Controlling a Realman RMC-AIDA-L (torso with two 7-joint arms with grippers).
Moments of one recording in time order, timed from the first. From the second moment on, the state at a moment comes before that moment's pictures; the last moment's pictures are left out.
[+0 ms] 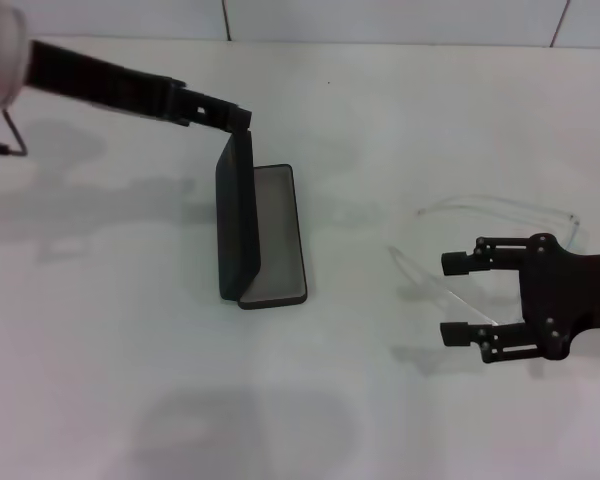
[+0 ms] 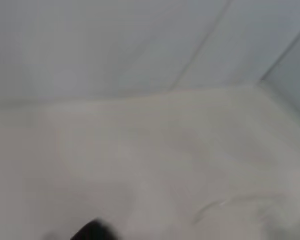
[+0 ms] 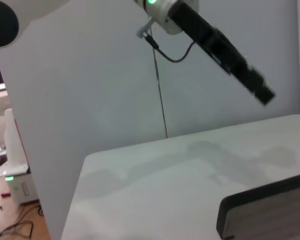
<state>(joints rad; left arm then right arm) -0.61 -2.04 1.03 1.47 2.27 1.67 -2.72 0.42 2.02 -1.03 -0.78 -1.75 -1.71 1.26</state>
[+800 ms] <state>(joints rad) -0.80 -2.09 1.45 1.28 2.66 1.52 -3.01 0.39 2.02 -1.06 -0.70 -1.65 -1.70 1.19</state>
